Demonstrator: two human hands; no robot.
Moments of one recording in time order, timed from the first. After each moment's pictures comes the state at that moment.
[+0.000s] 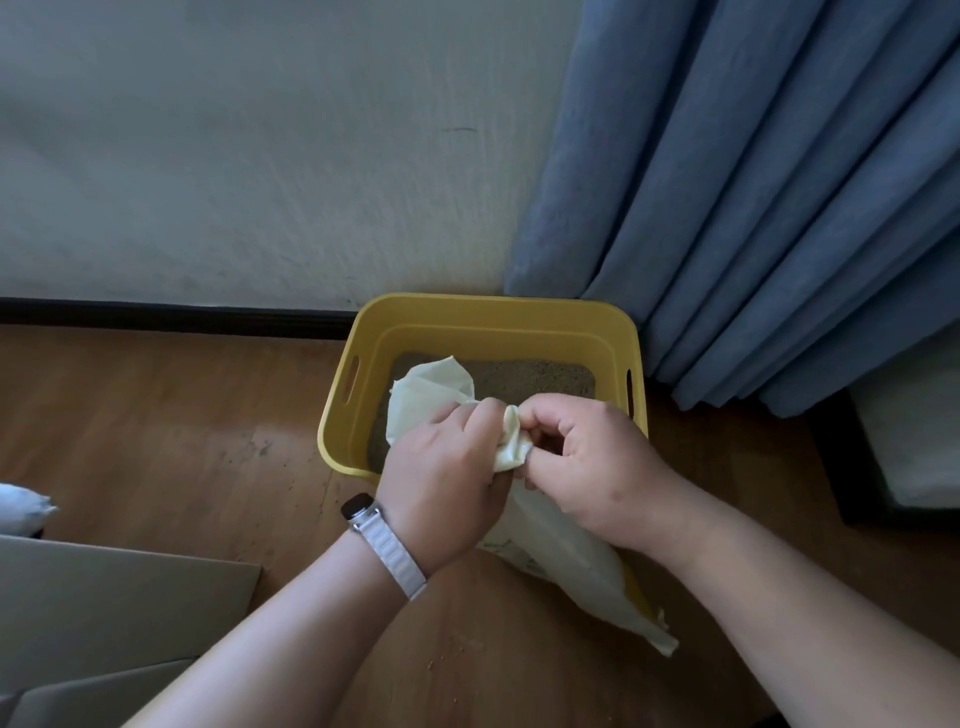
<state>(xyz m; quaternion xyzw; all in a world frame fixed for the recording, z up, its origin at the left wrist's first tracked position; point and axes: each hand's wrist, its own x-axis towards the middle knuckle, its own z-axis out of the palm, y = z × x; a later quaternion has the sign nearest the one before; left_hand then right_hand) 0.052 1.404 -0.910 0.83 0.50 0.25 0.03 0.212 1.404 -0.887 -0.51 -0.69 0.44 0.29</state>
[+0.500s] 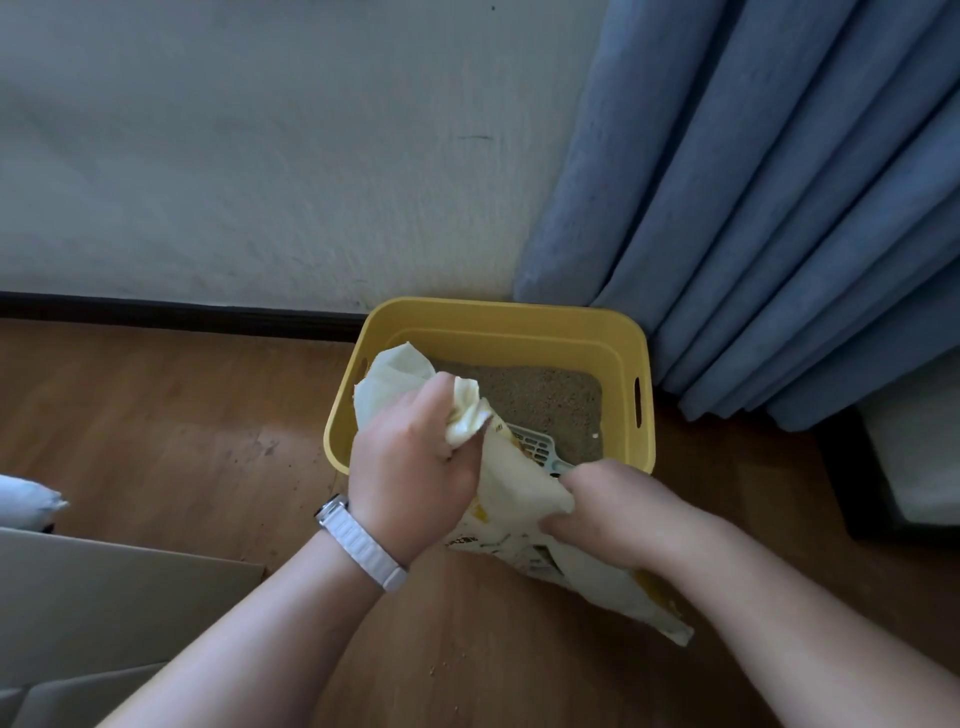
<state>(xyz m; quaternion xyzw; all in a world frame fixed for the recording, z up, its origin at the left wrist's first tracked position) 0.032 1.409 -0.901 0.74 0.57 0.37 0.05 0.227 1.410 -0.929 -0.59 -0.73 0.32 -0.14</state>
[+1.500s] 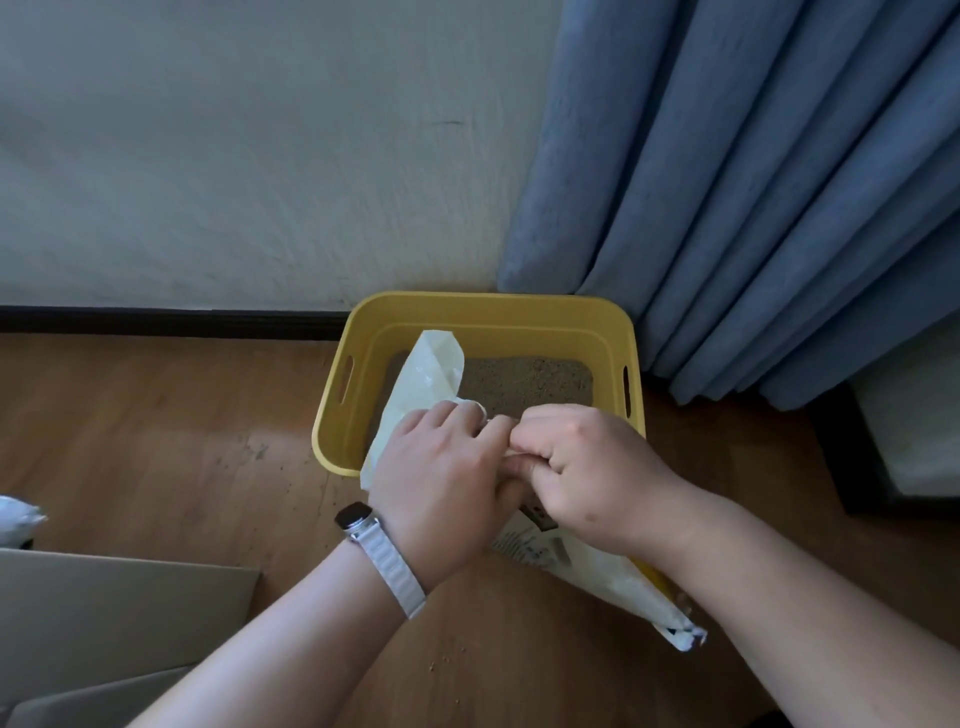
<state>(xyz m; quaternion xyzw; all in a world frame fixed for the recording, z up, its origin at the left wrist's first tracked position) 0.058 1.401 -0.918 0.84 0.51 0.18 -0.02 0.221 1.408 -0.902 -0.47 -0.80 0.29 0.21</state>
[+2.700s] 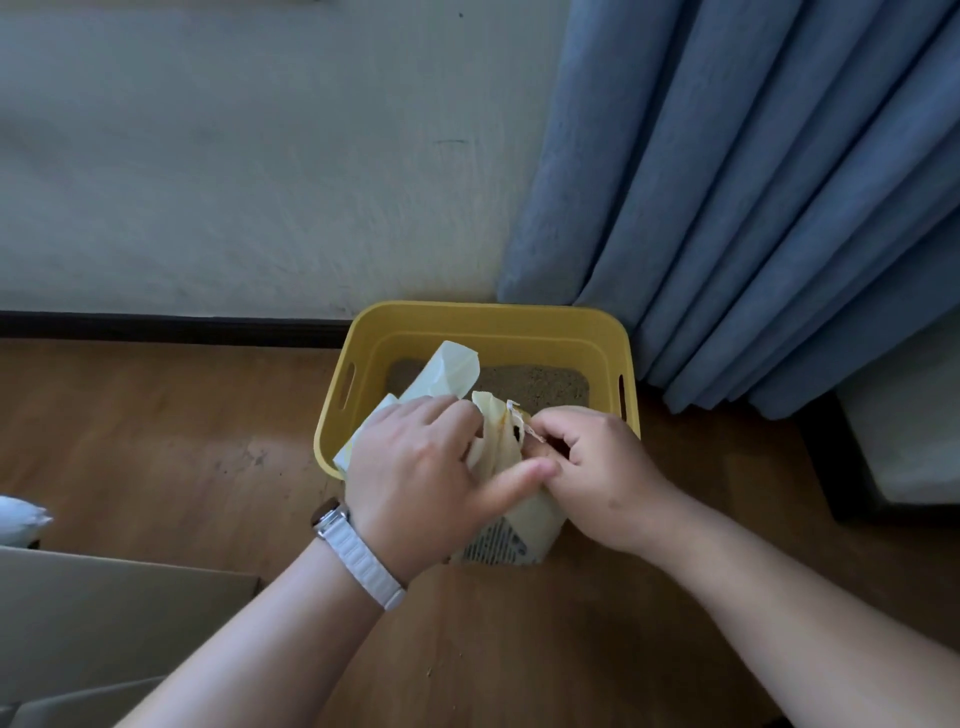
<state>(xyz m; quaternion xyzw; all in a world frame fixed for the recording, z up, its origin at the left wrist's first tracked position) 0.047 1.401 -0.888 0.81 0.48 0.33 -0.02 0.224 1.405 -0.911 -0.53 -0.71 0.35 0.29</state>
